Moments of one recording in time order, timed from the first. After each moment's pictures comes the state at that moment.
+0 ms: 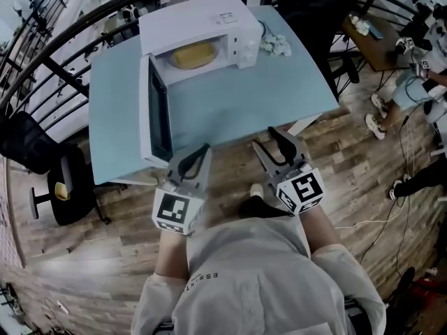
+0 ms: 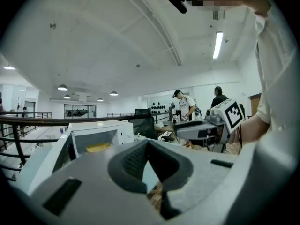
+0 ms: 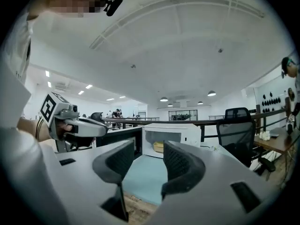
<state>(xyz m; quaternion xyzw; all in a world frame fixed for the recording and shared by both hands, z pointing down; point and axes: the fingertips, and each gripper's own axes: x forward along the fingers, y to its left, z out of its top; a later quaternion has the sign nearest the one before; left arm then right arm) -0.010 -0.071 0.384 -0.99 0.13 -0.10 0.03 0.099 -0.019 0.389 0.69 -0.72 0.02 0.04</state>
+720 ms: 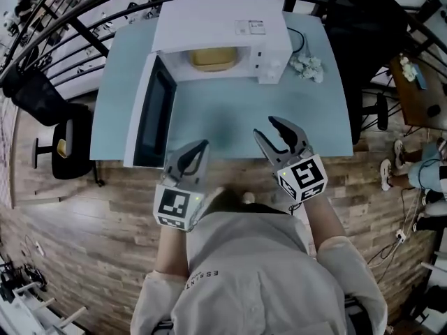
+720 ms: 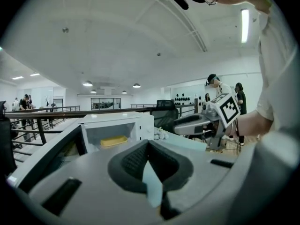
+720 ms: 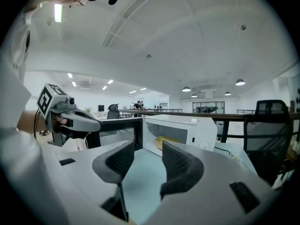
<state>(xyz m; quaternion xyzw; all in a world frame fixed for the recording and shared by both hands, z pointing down) 0.080 -0.144 0.407 -0.95 0.28 -0.15 0.00 0.210 -0.137 0.414 0.56 -0.82 0.05 0.10</state>
